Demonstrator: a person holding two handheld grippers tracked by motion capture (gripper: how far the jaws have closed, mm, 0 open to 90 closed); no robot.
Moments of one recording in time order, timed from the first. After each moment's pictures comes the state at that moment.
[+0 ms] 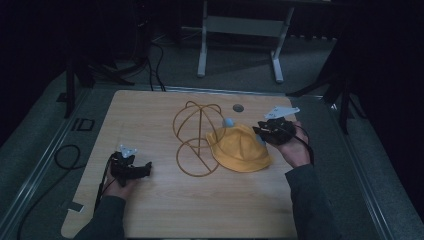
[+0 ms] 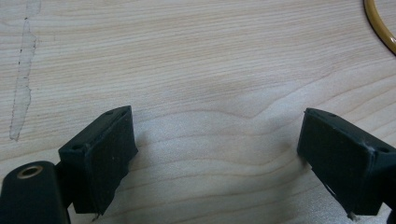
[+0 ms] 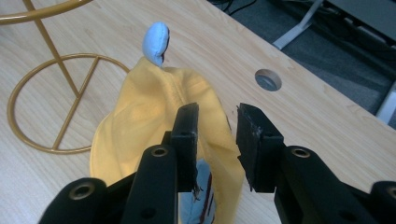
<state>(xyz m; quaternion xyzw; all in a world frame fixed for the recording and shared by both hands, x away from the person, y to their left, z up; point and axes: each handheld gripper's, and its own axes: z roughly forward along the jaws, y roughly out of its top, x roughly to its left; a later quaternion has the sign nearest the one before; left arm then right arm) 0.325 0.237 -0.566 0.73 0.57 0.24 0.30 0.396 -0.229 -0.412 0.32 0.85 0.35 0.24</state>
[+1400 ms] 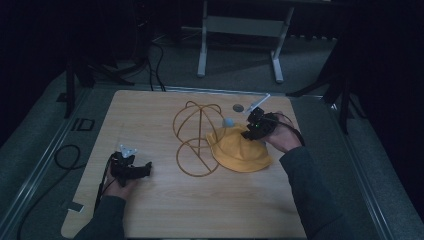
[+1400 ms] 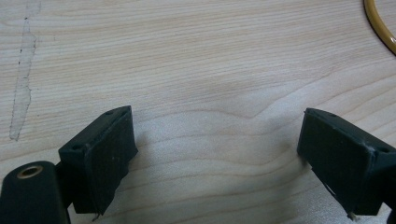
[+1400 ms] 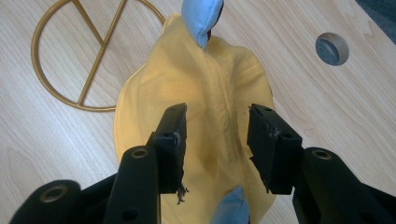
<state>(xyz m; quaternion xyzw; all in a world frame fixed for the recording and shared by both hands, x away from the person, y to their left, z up) 0.325 0.237 -0.566 0.73 0.57 0.24 0.30 0.434 -0.187 -0.413 0.28 0.92 0.23 0.13</state>
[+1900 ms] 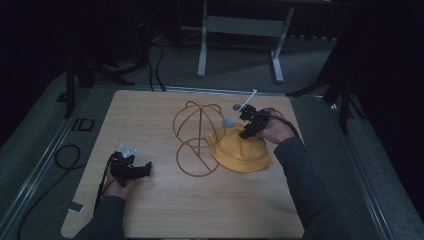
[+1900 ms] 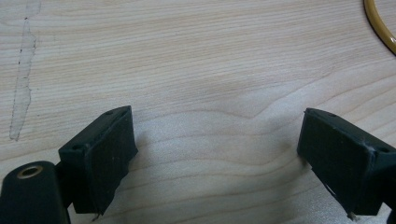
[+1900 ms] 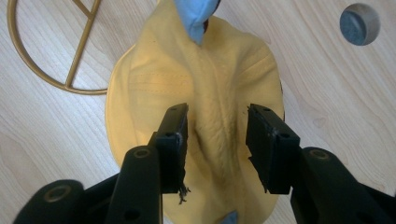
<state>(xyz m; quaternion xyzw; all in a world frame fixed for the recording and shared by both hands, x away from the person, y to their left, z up) 0.325 0.237 -0.566 0.73 0.57 0.24 0.30 0.458 -0.168 -0.420 0.27 0.95 0.15 0.09</state>
